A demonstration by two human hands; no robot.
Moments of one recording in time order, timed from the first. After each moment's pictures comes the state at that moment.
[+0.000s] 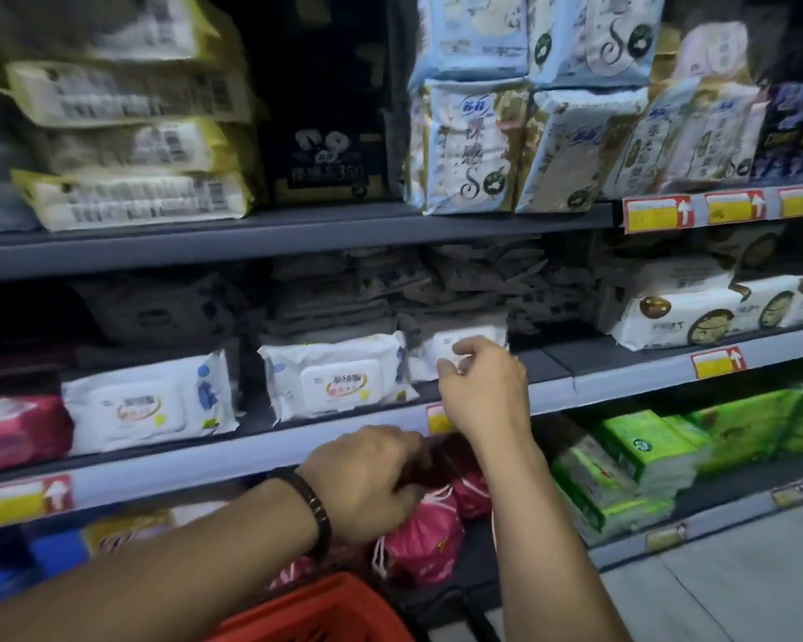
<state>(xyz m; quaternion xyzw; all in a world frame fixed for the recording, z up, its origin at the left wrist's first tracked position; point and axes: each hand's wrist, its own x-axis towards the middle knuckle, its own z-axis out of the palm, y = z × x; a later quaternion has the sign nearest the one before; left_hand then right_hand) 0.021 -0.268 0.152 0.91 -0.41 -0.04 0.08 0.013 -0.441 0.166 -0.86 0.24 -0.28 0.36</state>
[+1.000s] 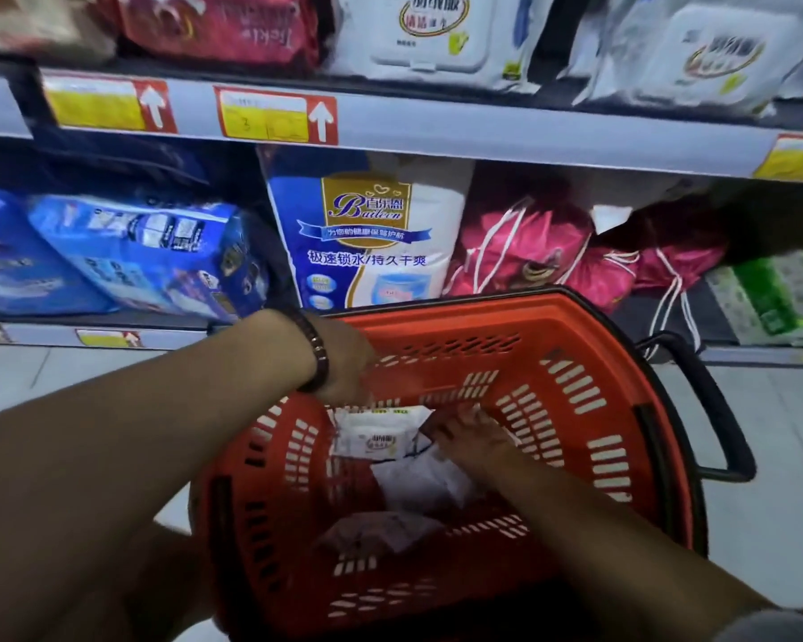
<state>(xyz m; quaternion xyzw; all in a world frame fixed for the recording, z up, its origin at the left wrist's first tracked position) 0.005 0.009 0.030 0.85 -0.30 -0.41 -0.14 -0.077 -0.217 -0.254 -0.90 -0.24 0.29 -0.22</state>
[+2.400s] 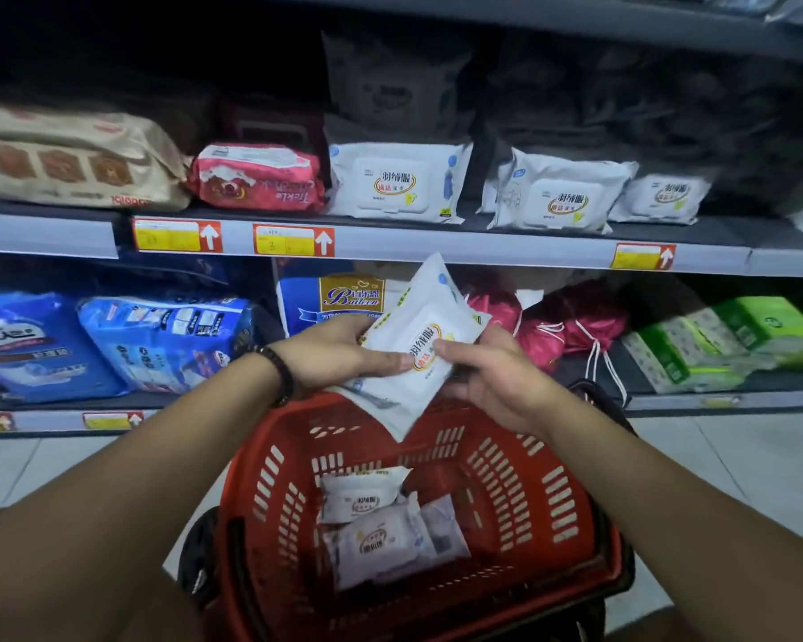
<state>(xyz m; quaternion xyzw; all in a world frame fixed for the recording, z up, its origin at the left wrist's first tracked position) -0.005 0.032 0.087 0.79 -0.18 -0.32 0.50 -0.062 -0.194 0.060 -0.61 0.07 0.13 0.78</state>
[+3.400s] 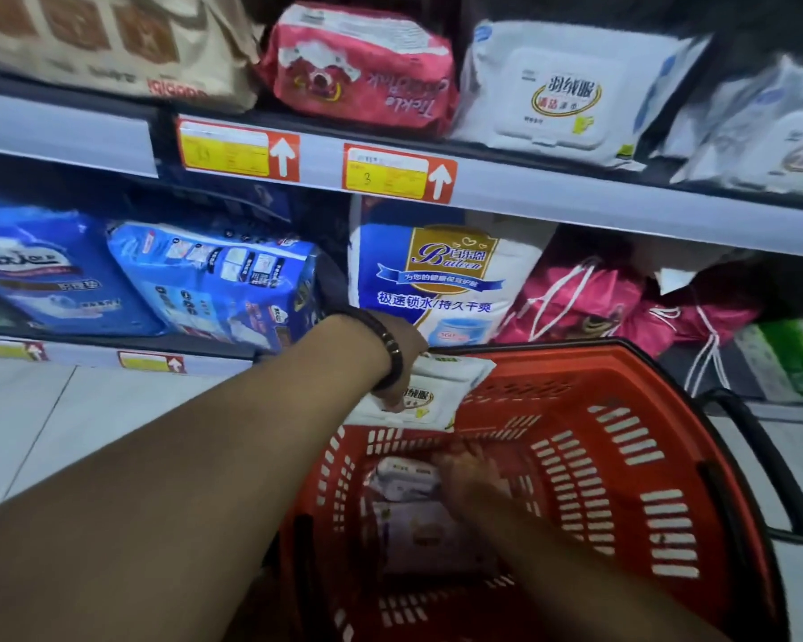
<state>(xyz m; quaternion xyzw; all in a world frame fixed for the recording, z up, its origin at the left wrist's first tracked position) 0.051 0.059 0.044 0.89 -0.28 -0.34 -0.10 -0.055 -0.108 -0.216 -0.94 0.02 0.33 0.02</state>
